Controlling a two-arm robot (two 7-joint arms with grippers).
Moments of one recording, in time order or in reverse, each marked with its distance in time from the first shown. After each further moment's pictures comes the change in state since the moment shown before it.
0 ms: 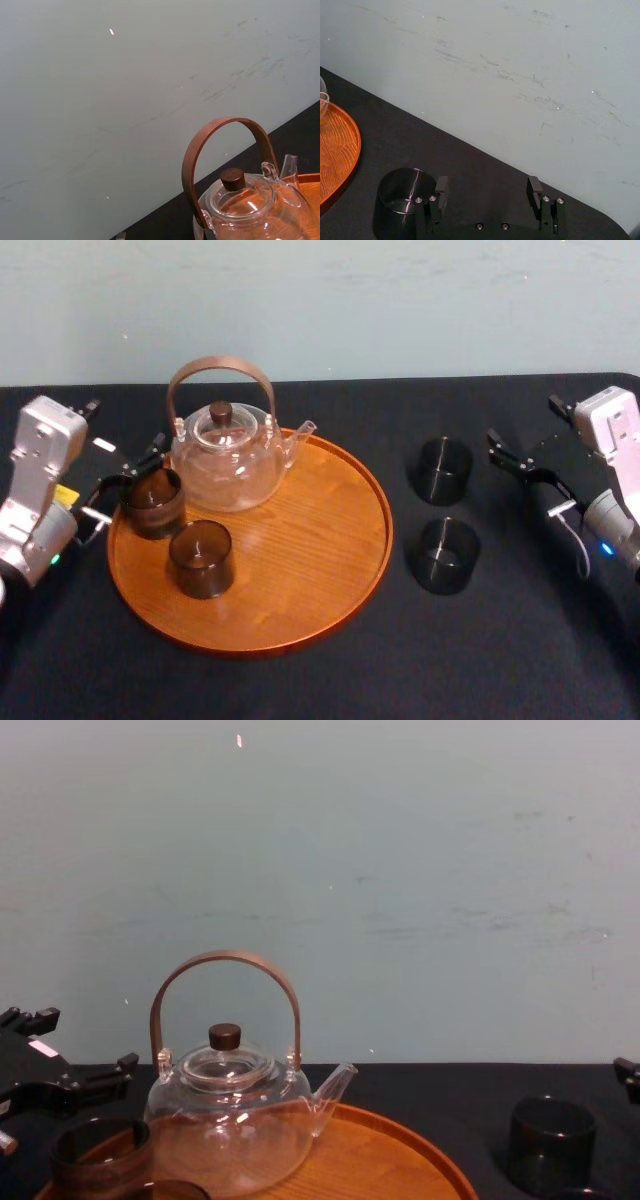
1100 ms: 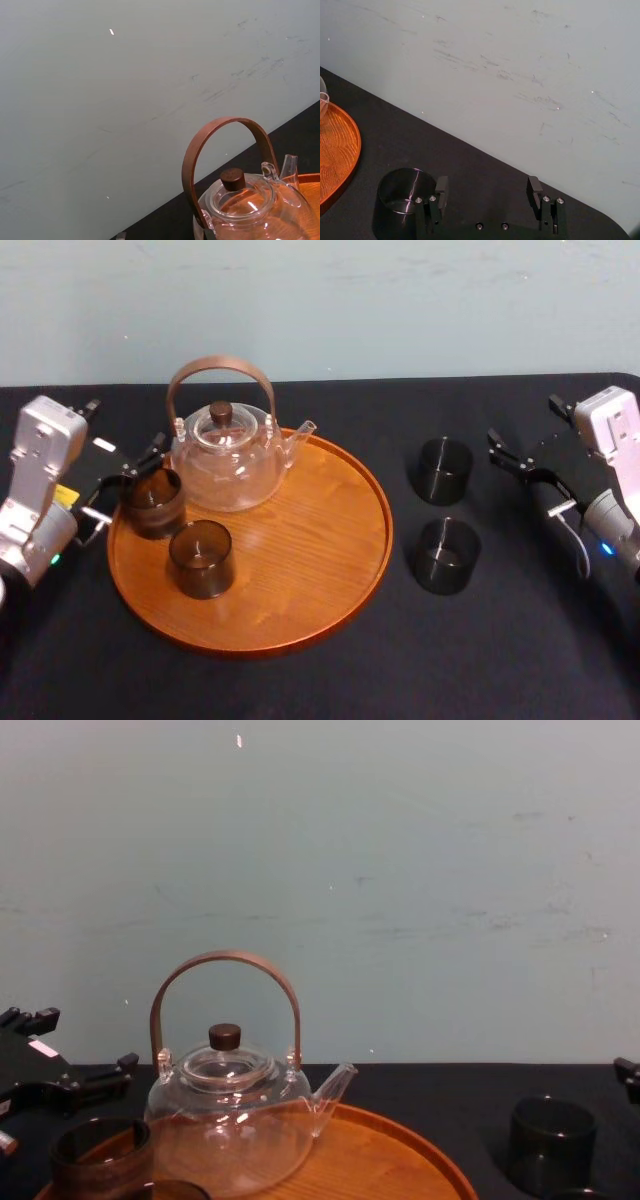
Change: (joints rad) left arm 0.000 0.000 0.000 0.000 0.000 0.000 0.000; right arm 0.000 0.000 0.000 0.000 0.000 0.000 0.000
